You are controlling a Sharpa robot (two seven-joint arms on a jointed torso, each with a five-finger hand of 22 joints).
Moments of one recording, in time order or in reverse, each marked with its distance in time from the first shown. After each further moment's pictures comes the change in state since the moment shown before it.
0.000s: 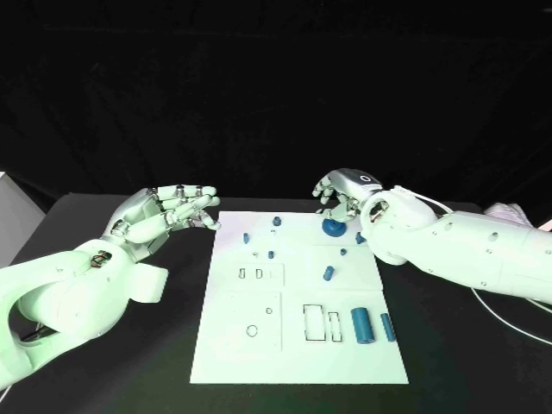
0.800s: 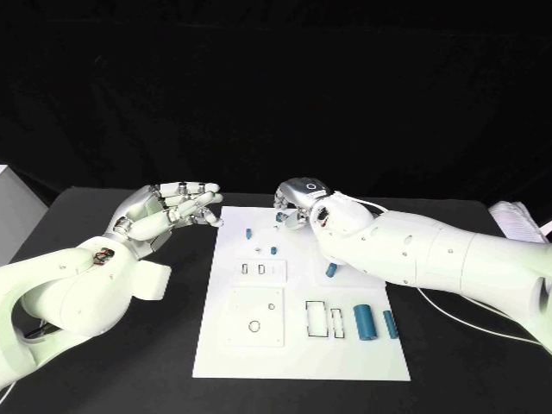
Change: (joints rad) left arm -0.001 0.014 0.000 0.003 0.000 -0.001 0.001; left_hand 0.000 0.000 -0.002 0.002 0.000 0.000 0.000 0.000 0.000 0.000 0.000 0.004 0.000 0.000 0.000 -0.005 0.000 0.000 0.004 -0.004 -0.005 -0.002; right arm -0.043 0.316 -0.022 -0.268 -0.133 0.051 -0.004; right_hand -0.138 -0.001 0.334 -0.184 -0.031 0.059 0.008 0.056 0.002 -0.048 0.005 -0.216 -0.052 -0.016 0.019 -0.026 -0.032 -0.020 -0.051 0.014 0.056 0.005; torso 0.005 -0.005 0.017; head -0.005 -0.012
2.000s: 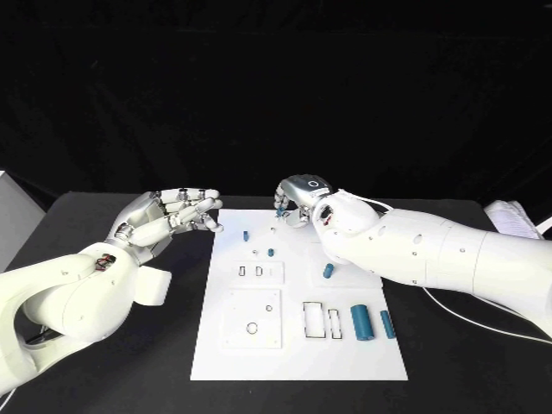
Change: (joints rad) left arm -0.018 0.001 0.000 -0.004 0.000 -0.004 0.002; left_hand 0.000 0.000 0.000 0.000 0.000 0.000 0.000 0.000 -0.001 0.000 0.000 0.000 0.000 0.000 0.000 0.000 0.000 0.000 0.000 0.000 0.000 0.000; right arm 0.017 -0.041 0.001 0.070 -0.006 -0.017 0.000; right_hand 0.045 0.045 0.019 -0.020 0.020 0.081 -0.030 0.037 -0.002 0.074 -0.018 0.055 0.015 0.015 -0.018 0.055 0.107 -0.013 0.085 -0.016 0.129 0.183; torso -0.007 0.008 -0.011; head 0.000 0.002
